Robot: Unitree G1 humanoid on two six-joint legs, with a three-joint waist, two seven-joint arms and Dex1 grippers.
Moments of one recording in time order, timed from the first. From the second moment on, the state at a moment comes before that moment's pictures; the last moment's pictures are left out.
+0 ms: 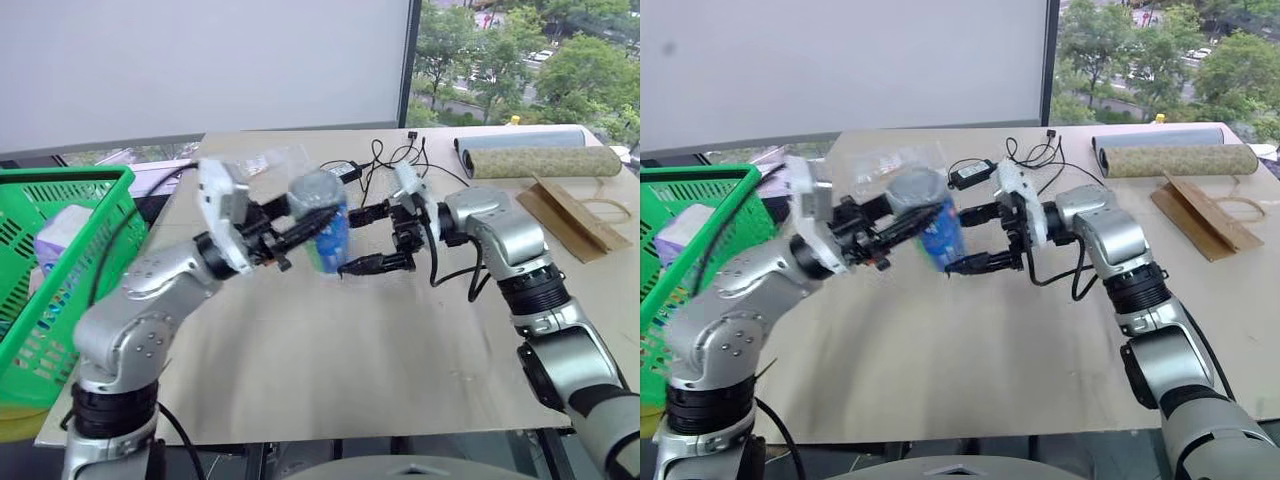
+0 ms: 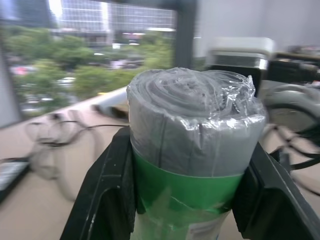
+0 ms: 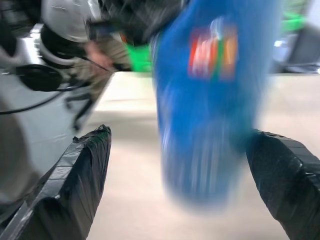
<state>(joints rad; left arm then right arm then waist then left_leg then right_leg) -0.27 0.66 0.29 -0.53 -0.84 0.67 -0.50 -0.79 -0.35 0.20 0.16 0.36 0.52 1.36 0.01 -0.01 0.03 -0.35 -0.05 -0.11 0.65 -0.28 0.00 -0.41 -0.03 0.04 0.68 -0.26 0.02</state>
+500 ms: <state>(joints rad) -0.11 1.02 0.74 0.28 -0.24 0.34 -0.31 -0.63 -0.38 0.03 -0.23 0.62 0.61 1.13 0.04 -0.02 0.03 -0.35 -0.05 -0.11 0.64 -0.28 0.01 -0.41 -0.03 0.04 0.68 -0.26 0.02</state>
